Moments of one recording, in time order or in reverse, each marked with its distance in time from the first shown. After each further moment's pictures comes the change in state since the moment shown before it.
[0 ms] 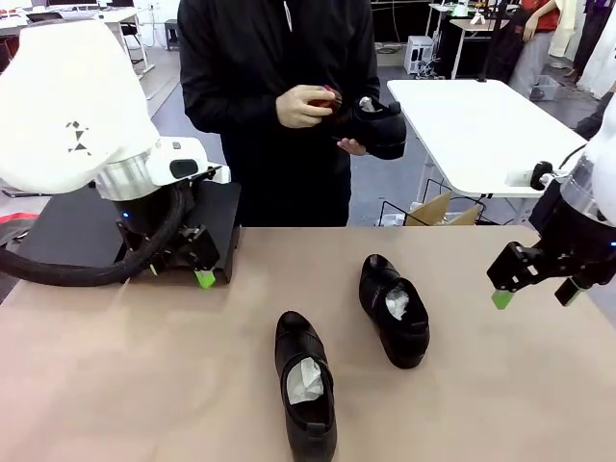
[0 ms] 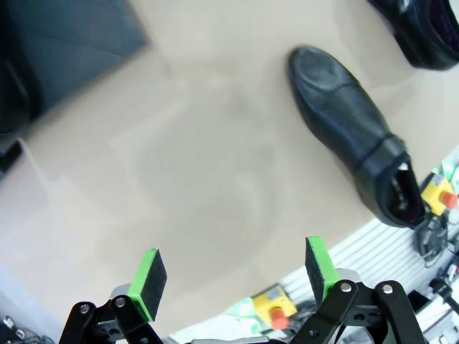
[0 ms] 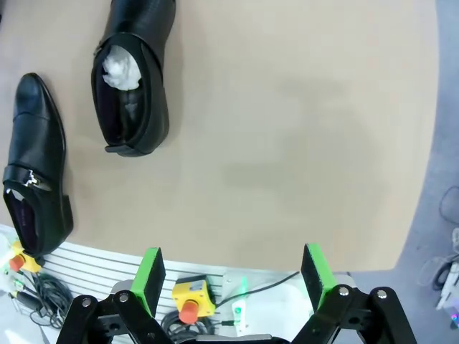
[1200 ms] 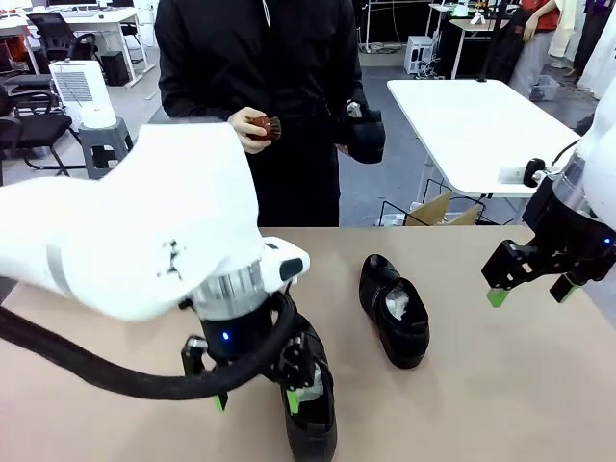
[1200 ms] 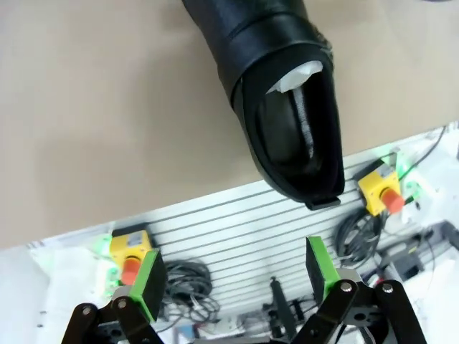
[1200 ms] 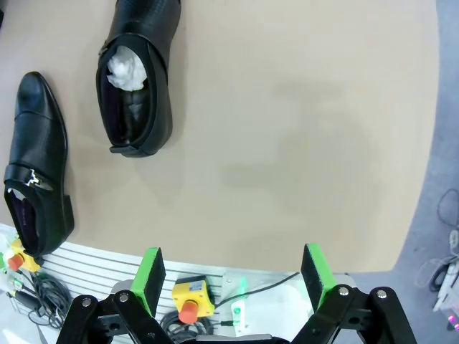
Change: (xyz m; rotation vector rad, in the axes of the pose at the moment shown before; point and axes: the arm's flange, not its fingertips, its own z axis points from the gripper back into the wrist) left arm -0.069 -0.152 -0.076 -0.042 0.186 0.363; right arm 0.002 0.004 0.001 -0.005 -0.001 0.009
